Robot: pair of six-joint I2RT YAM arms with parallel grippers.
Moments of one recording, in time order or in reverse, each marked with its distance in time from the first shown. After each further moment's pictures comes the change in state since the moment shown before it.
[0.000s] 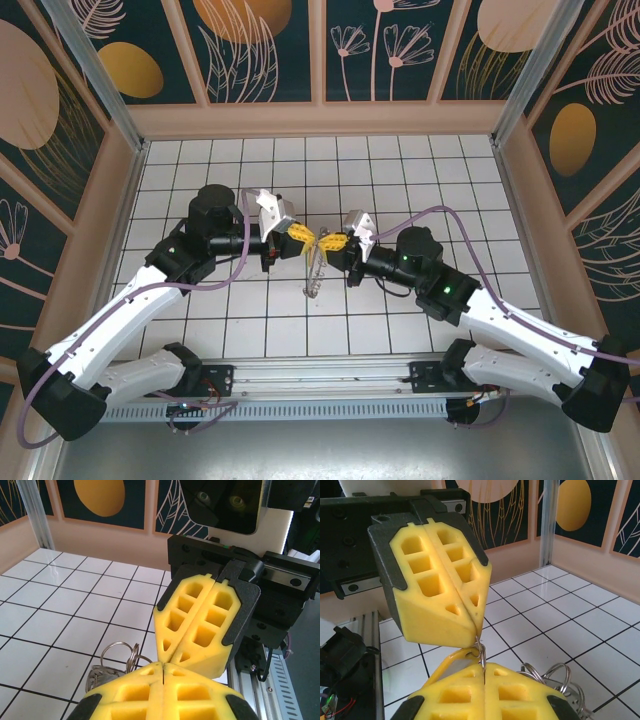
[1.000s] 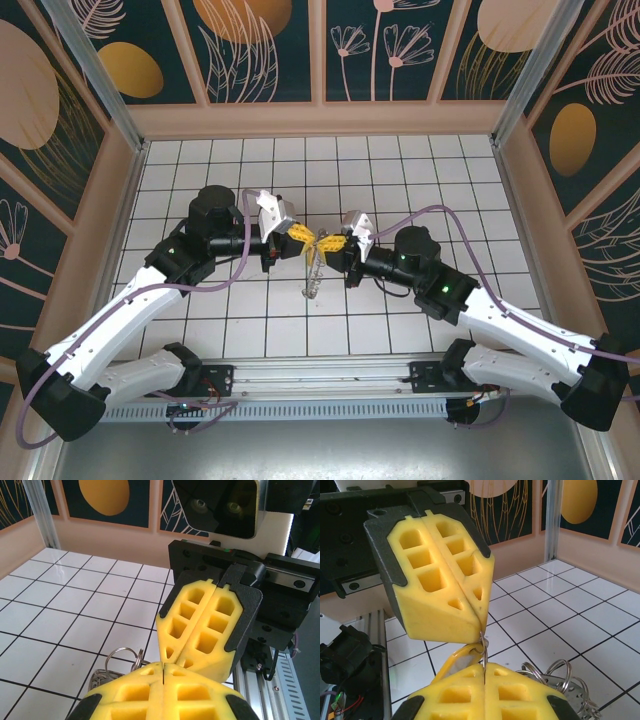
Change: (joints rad) left arm -0.006 -0.006 0.000 -0.009 -0.032 0.016; right arm 0.000 0.011 0.000 -0.005 -0.018 0.026
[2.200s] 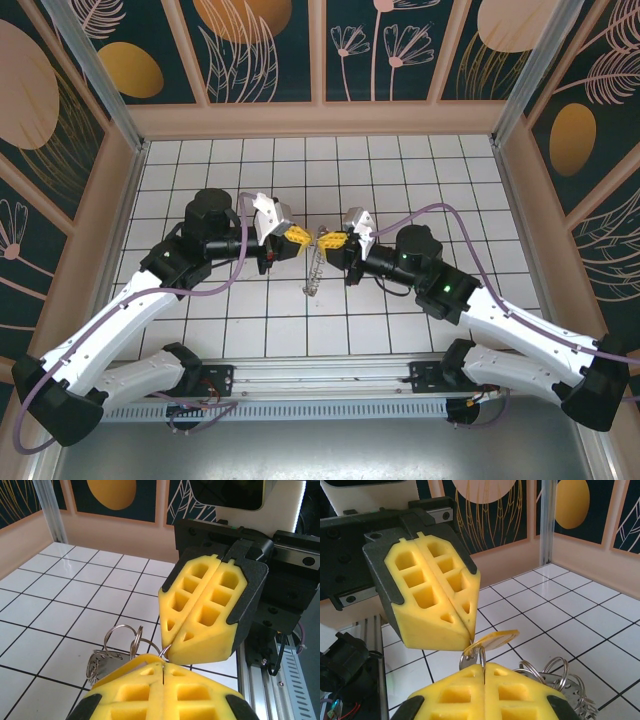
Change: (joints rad) left arm 0.000 -0.030 -0.010 -0.040 -0.031 0.015; right arm 0.002 -0.004 0.020 -0.011 0.030 0.004
